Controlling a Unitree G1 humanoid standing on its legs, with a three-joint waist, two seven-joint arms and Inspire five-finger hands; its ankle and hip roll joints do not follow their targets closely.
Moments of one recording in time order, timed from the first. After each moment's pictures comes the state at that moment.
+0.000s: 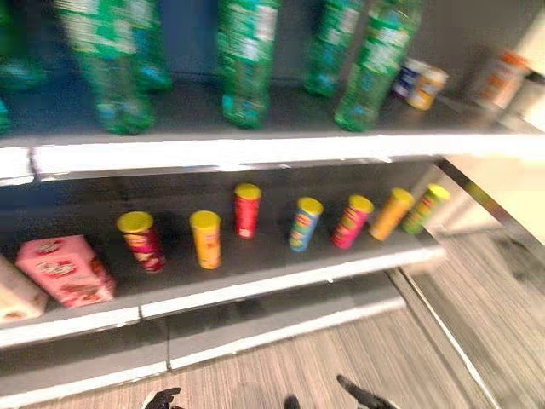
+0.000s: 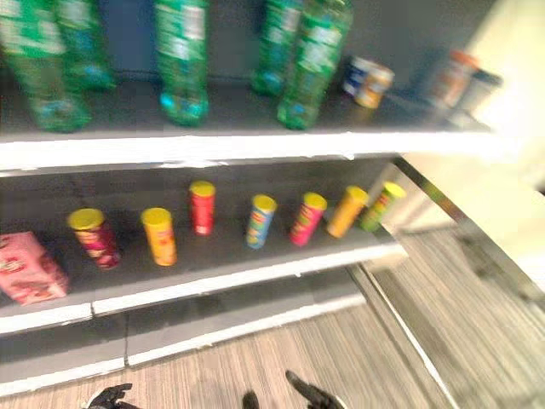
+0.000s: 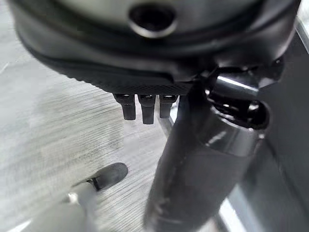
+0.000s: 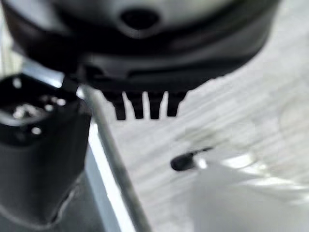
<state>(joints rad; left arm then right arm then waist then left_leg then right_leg) -0.01 0.30 -0.11 1.21 -0.02 -0.04 0.08 0.01 -0.17 0.03 1.12 0.32 -0.06 0.02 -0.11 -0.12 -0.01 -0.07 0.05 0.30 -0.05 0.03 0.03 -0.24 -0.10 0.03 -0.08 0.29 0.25</state>
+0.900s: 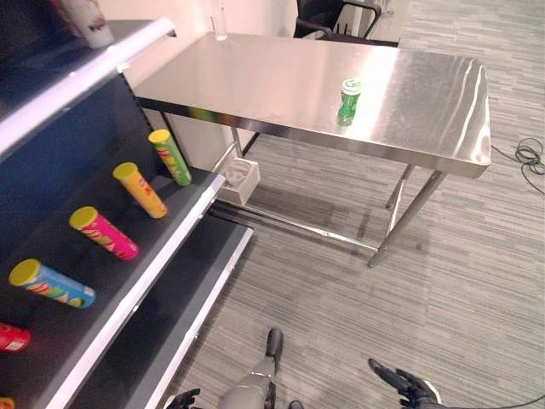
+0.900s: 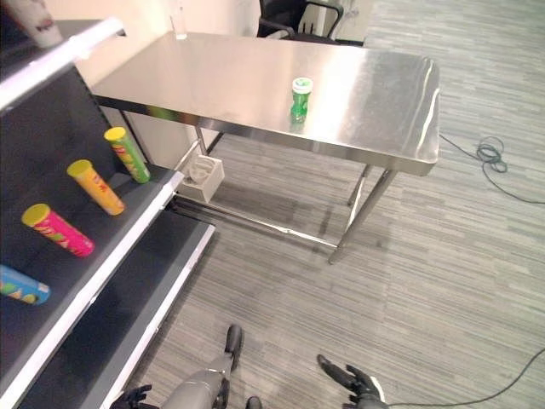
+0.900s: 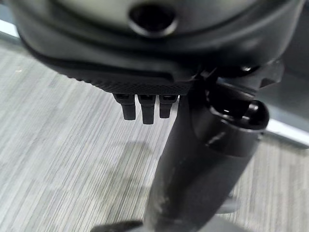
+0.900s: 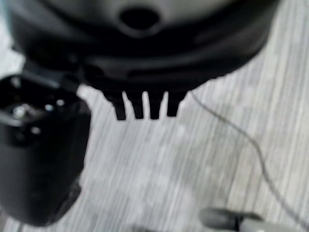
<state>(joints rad) 0.04 0.20 -0.07 1.24 -0.08 -0.06 0.07 -0.05 -0.29 0.08 1.17 0.30 -0.08 -0.07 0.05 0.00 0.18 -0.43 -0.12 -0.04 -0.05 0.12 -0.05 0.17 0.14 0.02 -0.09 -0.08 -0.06</state>
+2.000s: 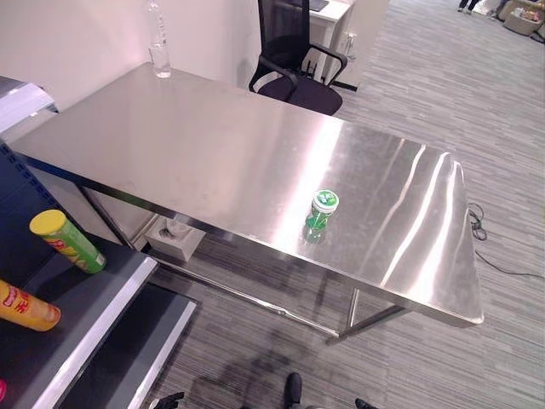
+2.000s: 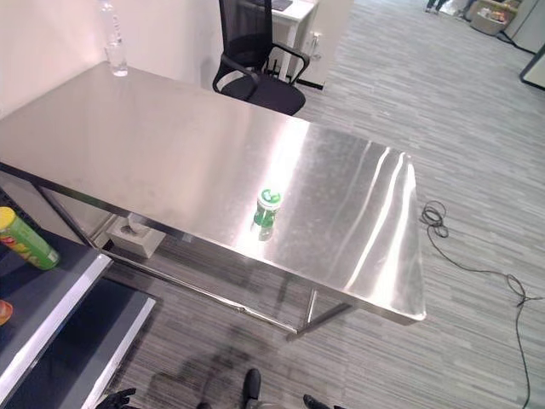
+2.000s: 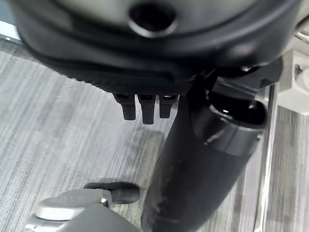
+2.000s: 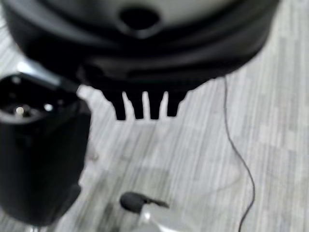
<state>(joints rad) 0.03 0.27 -0.10 1.22 -0.09 -0.04 0.09 0.08 -0.25 0.03 1.25 0.18 -0.05 -0.07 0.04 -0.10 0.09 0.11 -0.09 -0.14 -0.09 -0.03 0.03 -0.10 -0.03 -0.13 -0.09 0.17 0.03</state>
